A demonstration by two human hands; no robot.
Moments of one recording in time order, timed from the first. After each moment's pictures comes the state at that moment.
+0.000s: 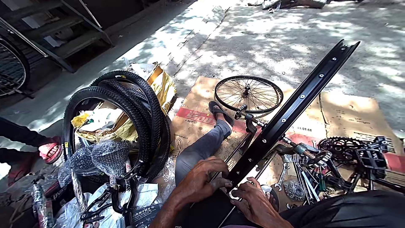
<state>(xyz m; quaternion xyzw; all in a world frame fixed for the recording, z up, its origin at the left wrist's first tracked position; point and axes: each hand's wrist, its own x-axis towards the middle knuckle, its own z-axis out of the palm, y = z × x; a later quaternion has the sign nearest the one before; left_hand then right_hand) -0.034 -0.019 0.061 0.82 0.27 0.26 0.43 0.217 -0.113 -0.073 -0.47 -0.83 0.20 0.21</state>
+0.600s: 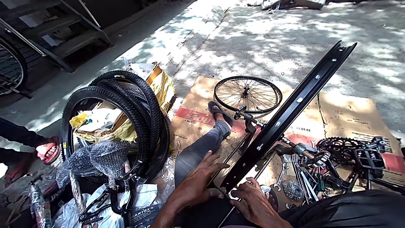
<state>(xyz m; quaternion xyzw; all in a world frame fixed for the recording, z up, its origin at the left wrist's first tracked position) -0.040 -0.029 0.052 0.82 0.41 0.07 0.39 0.216 -0.113 -0.071 -0.47 -0.83 0.21 0.21</state>
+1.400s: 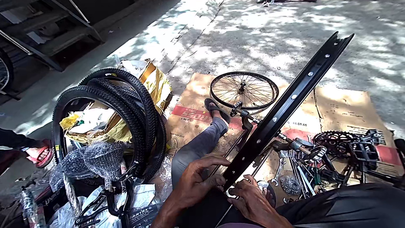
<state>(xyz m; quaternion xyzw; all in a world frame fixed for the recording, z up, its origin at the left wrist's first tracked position) -0.030 -0.030 0.063 0.72 0.27 0.38 0.52 0.216 -0.113 -0.072 -0.47 -0.83 0.21 0.20</state>
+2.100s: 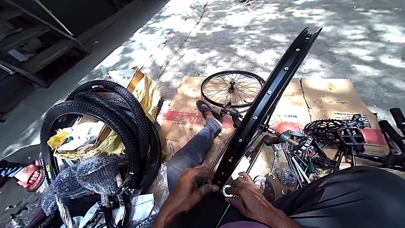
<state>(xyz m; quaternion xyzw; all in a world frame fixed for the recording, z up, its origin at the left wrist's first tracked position) -0.040 -0.026 0.039 0.79 0.32 0.23 0.46 0.216 -0.113 -0.067 -0.47 -0.83 0.23 0.20</state>
